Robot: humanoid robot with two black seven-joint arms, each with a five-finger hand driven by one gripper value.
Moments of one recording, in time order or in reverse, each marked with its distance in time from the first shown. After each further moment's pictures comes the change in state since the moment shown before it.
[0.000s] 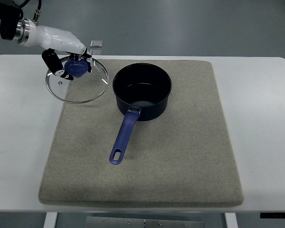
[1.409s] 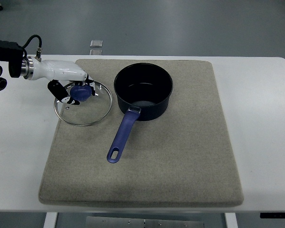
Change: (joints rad) left arm 0.221 0.001 -0.012 0.002 -0.083 0.207 0.000; right arm 0.000 0.000 -0.001 0.000 0.000 0.000 0.000
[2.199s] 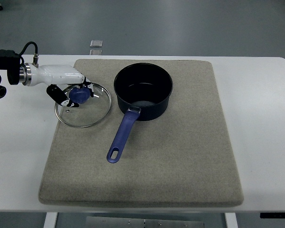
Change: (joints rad) left arm 0.059 -0.001 0.000 0.020 -0.044 0.077 0.000; right arm 0.000 0.000 0.001 0.000 0.000 0.000 0.000
